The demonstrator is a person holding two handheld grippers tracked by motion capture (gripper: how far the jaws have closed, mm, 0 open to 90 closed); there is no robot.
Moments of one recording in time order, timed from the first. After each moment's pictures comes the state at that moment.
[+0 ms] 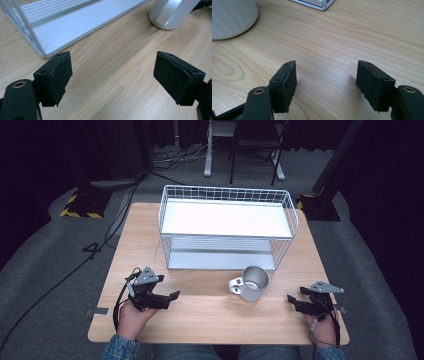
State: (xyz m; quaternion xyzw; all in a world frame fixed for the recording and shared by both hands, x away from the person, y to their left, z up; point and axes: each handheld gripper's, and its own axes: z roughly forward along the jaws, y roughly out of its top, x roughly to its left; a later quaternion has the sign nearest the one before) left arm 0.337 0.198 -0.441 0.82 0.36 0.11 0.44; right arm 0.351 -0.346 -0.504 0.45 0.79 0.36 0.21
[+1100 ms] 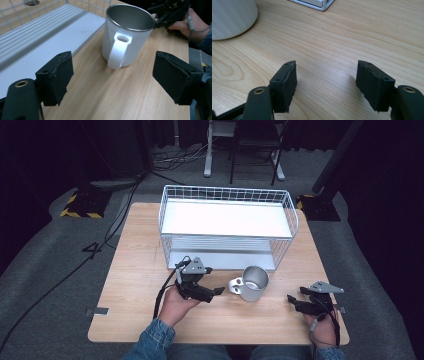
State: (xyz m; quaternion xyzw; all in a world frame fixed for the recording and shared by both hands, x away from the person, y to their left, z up) left arm 0.374 0.083 -0.428 0.84 0.24 0.05 0.49; right arm 0.351 -0.346 -0.504 0.45 0.79 0.36 0.21
